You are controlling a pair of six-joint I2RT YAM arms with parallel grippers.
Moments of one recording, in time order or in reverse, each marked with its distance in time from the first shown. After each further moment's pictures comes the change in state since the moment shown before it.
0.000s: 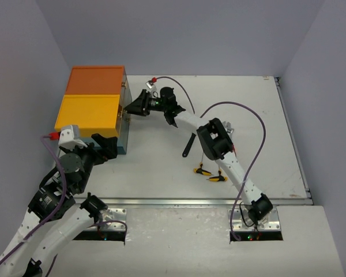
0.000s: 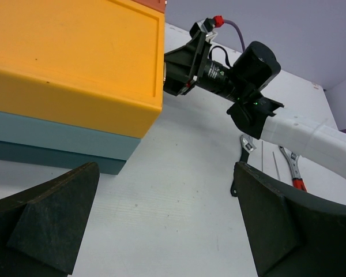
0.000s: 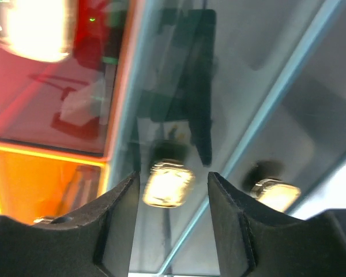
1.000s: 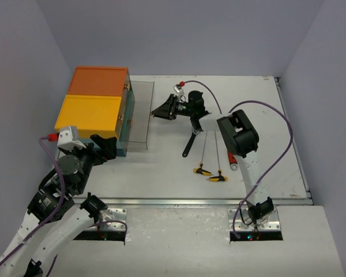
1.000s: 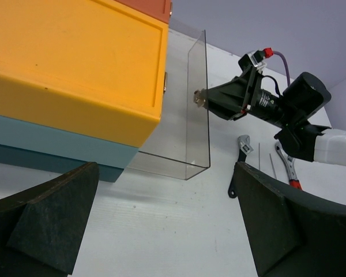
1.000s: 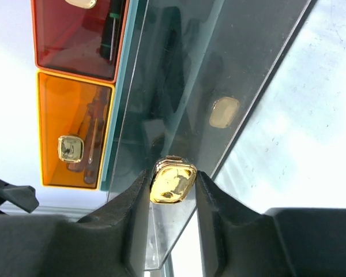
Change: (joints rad) left arm 0.000 -0.021 -0.008 0.006 0.002 0.000; right arm -0.164 -0.391 -0.724 0.223 -0.067 -0.079
